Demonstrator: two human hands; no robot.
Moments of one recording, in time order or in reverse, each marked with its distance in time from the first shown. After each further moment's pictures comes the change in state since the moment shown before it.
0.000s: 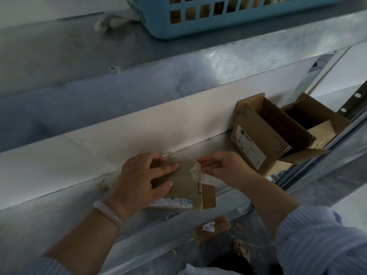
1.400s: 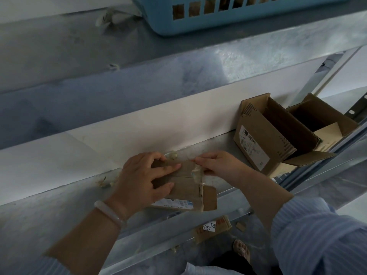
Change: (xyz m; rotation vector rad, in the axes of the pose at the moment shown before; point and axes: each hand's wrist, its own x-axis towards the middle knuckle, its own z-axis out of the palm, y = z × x) left_hand -0.002 0.001 -0.001 0.031 -0.005 0.018; right_hand 0.021 -0.012 0.009 0.262 -0.137 0.269
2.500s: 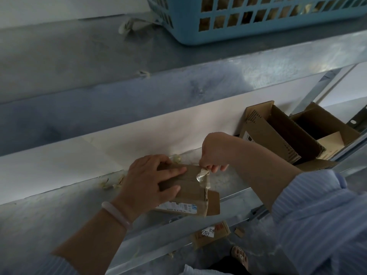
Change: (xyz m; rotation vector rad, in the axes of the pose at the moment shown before) left_hand 0.002 -0.003 0.004 0.014 0.005 -0.016; right_hand 0.010 -0.086 0.010 -0.970 -0.095 0.228
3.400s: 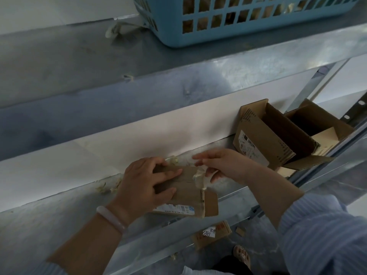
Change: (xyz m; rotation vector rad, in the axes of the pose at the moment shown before) left_hand 0.000 0.000 -0.001 -0.036 0.010 0.033; right_hand 0.006 0.061 0.044 0.923 0.007 -0.225
